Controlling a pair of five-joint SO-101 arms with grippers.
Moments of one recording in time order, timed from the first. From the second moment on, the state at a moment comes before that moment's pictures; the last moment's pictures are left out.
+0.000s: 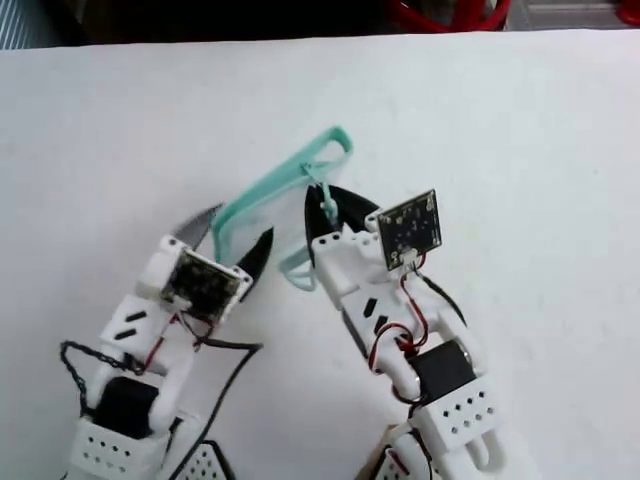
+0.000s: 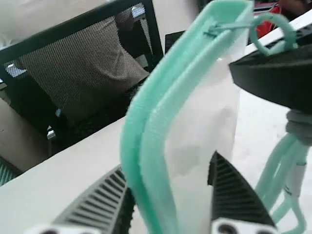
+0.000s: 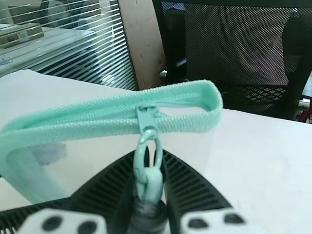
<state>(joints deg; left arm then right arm) 14.2 -92.1 81.6 32.8 -19.5 -29.2 -65.9 64.4 20.7 -1.5</state>
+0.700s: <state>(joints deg) 20.9 -92.6 83.6 31.3 -17.0 -29.1 -65.8 63.8 20.7 -1.5</state>
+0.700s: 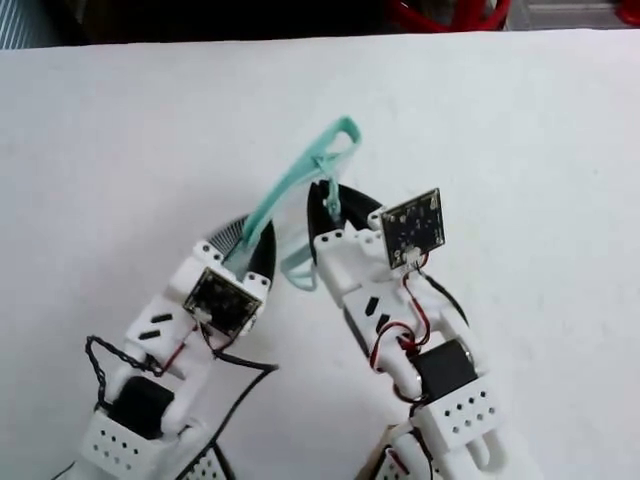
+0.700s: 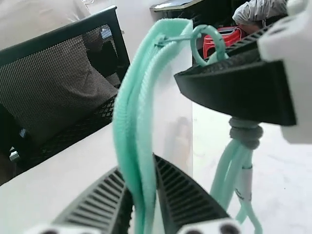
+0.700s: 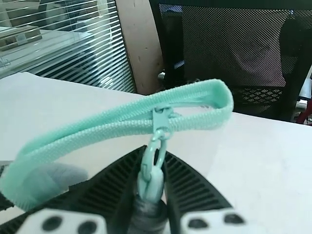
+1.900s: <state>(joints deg) 18.1 -93.0 78.9 39.9 -12.6 -7.9 -35.9 37.4 19.4 -1.1</state>
